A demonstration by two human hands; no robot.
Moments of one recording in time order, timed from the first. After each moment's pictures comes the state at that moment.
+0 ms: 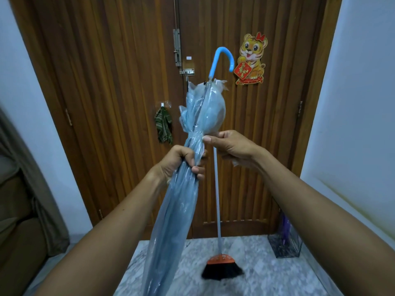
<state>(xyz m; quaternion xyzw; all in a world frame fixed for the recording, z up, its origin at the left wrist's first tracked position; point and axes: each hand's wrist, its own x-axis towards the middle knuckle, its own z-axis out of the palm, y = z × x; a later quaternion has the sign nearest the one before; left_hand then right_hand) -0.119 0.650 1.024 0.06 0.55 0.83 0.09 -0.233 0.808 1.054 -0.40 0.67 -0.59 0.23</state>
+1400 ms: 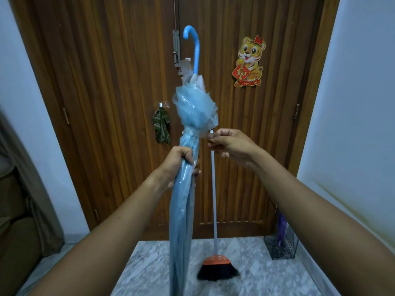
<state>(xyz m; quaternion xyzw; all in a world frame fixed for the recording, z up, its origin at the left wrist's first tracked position) -0.118 0.666 1.020 -0.05 0.62 0.78 -0.10 -0.240 0.808 1.051 -0.35 0.64 -0.65 0.22</state>
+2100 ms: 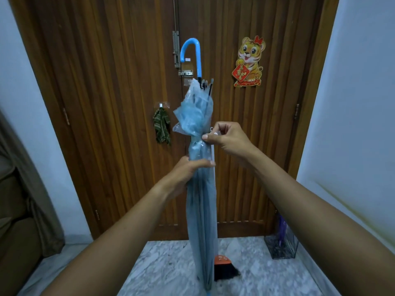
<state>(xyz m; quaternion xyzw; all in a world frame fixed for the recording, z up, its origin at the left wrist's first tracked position) -0.122 0.667 0.997 -0.04 0.77 0.63 -0.11 -0.234 0.799 1.052 -0.44 0.65 -0.61 0.06</state>
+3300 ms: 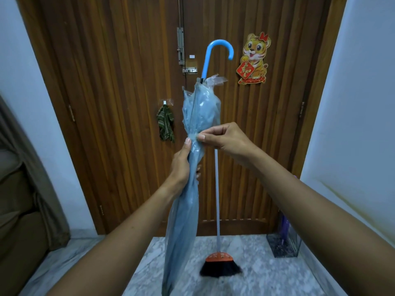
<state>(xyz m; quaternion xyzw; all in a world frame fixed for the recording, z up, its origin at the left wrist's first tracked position) -0.115 0.680 0.995 -0.09 0.66 0.68 -0.30 -0.217 0.797 1.054 -0.43 0.66 -0.60 0.11</state>
